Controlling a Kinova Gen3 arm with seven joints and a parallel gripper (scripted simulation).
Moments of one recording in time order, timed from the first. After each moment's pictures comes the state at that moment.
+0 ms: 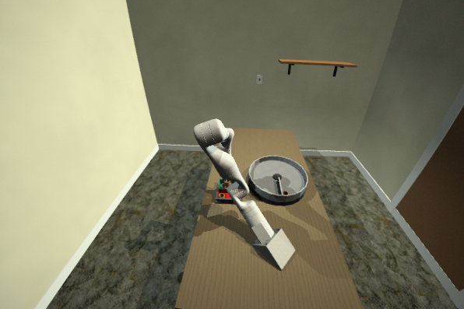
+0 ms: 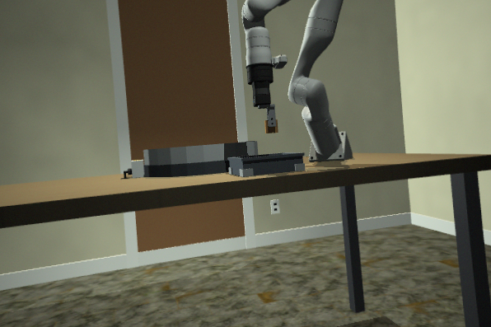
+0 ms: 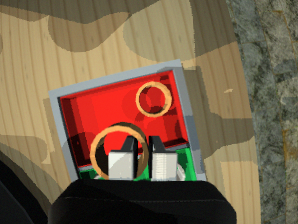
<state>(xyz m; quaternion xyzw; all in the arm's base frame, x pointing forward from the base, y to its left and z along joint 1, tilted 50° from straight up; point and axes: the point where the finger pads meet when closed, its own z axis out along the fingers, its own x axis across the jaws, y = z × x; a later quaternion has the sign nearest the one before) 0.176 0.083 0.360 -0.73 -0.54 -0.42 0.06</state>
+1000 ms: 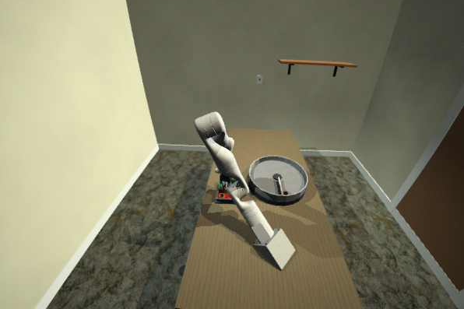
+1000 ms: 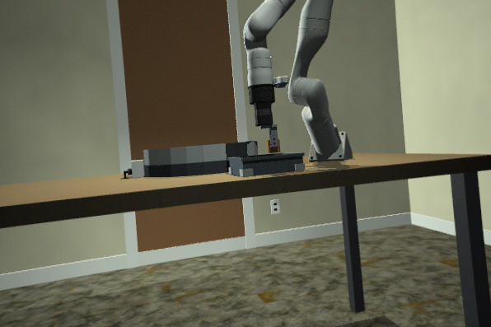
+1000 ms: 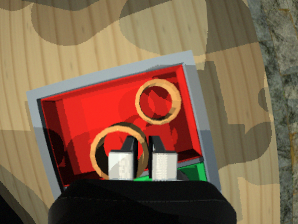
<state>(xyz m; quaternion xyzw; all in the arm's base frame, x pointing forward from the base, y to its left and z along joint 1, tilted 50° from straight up) 0.206 0.114 0.321 -0.73 -0.54 -0.42 0.06</state>
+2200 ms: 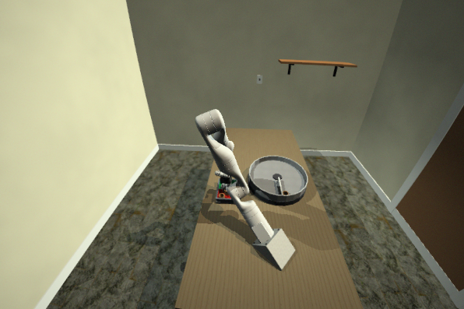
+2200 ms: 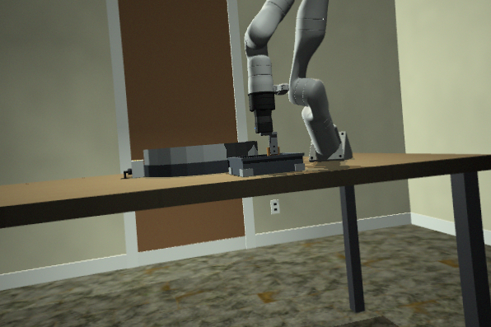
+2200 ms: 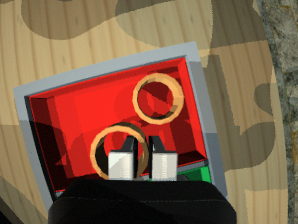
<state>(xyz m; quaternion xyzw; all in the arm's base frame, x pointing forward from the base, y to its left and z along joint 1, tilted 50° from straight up) 0.219 0.126 0.308 -0.73 -0.54 -0.42 0.06</state>
